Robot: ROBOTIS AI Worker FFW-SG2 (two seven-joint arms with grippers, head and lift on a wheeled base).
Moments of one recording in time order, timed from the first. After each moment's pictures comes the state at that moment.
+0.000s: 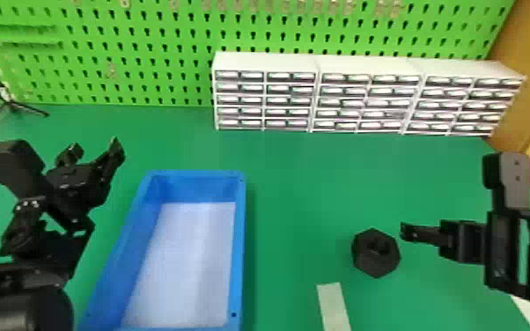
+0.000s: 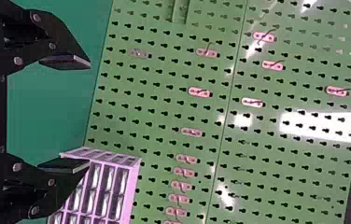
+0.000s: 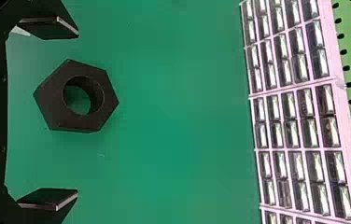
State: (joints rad) left arm 0.02 0.06 0.14 -1.81 0.26 0.16 -0.08; right arm -0.03 -0.10 -0.22 -2.29 0.01 1.53 0.36
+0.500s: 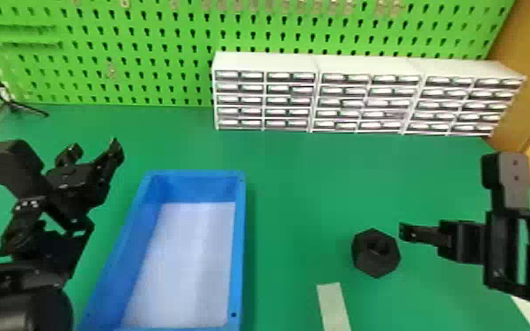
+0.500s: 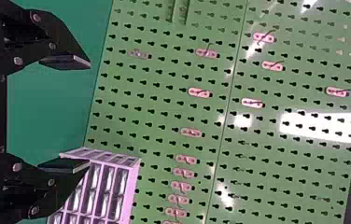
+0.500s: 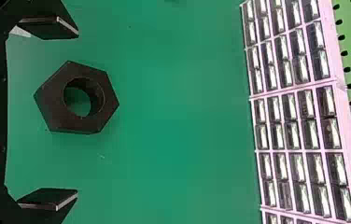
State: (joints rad) left arm 0.02 0.06 0.15 -1.81 0.26 0.16 -0.08; right arm -0.03 -0.10 -0.21 -2.29 0.01 1.53 0.36
